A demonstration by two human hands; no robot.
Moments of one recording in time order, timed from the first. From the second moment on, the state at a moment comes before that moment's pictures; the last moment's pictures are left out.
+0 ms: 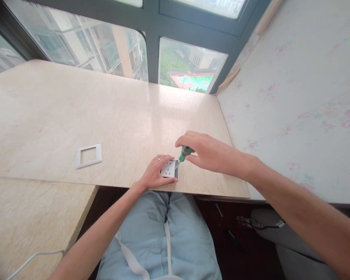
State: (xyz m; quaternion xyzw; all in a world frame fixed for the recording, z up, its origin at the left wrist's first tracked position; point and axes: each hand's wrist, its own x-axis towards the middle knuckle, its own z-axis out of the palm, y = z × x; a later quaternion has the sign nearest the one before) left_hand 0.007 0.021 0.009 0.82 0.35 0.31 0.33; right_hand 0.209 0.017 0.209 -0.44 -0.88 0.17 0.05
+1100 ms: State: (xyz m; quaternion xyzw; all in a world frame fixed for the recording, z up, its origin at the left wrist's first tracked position) left_hand 0.008 0.021 0.004 0.82 0.35 0.33 0.32; right_hand 0.214 0.000 0.201 -0.58 -0.75 0.23 0.21
